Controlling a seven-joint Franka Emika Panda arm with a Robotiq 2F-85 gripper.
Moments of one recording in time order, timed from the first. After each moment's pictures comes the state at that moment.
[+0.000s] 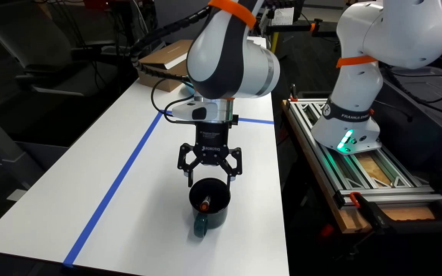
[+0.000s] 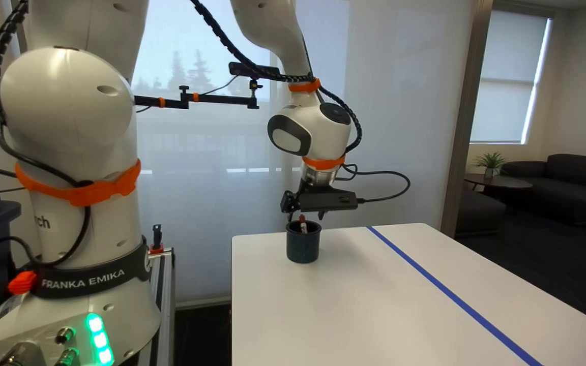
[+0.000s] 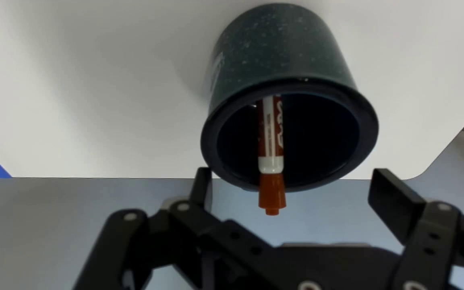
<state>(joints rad) 0.23 0.22 0.19 -2.50 1.26 2.73 -2.21</state>
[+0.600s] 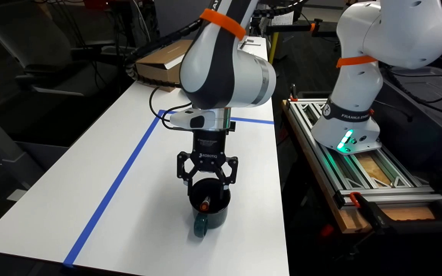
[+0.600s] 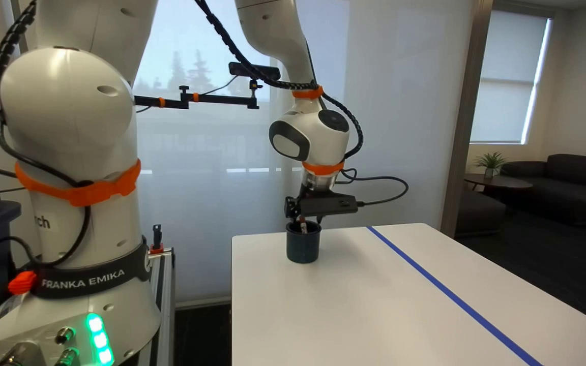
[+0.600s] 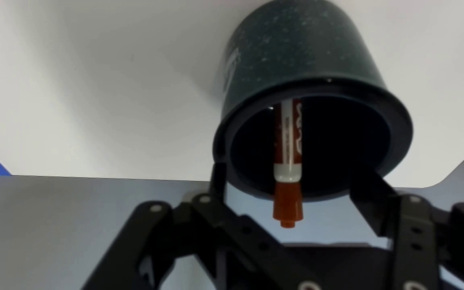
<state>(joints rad) 0.23 0.28 0.21 -2.46 1.33 2.76 -2.29</state>
